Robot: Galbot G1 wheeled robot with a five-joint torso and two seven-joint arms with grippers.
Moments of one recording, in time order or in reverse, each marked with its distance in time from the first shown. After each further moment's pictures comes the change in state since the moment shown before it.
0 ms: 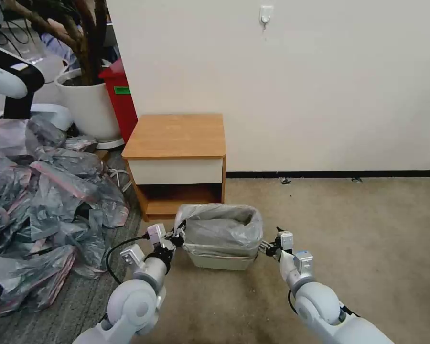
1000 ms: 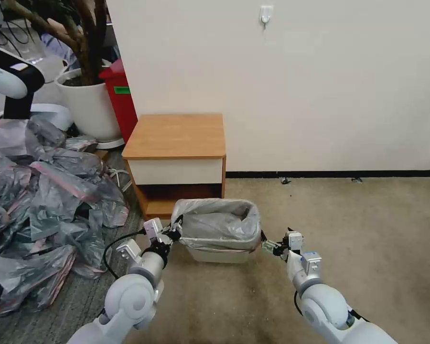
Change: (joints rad) left arm -0.016 0.002 -0.026 -0.004 -0.025 -0.004 -0.004; right arm -0.060 -0.013 0.048 0.060 -0.018 -0.018 0.040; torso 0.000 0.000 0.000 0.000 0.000
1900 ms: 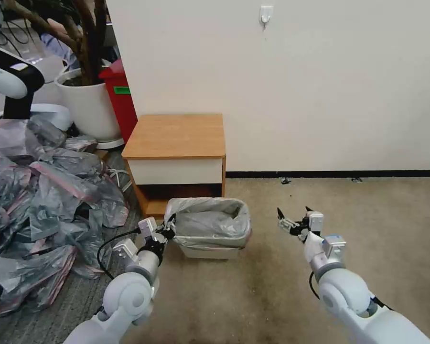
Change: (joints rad) left arm -0.011 -0.001 -0.004 0.057 0.094 -0.032 0.023; right arm 0.007 -0.077 0.106 0.171 0.045 -0.004 0.024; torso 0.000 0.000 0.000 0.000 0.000
